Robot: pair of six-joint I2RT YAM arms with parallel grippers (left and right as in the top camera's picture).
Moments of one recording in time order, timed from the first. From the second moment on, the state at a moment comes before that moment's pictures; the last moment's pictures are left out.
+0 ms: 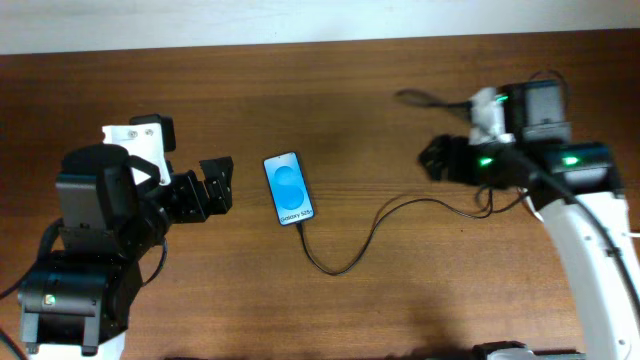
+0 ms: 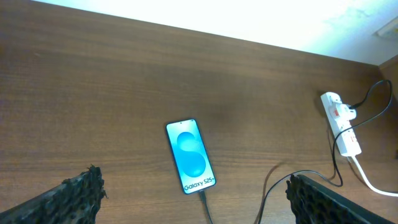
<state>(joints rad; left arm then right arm) -0.10 1.02 1.36 -0.96 0.18 -0.24 0.04 1.36 1.42 -1.10 -0.30 0.25</state>
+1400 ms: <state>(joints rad) -0.10 1.02 1.36 -0.96 0.18 -0.24 -0.57 1.98 1.43 -0.57 -0.06 0.25</state>
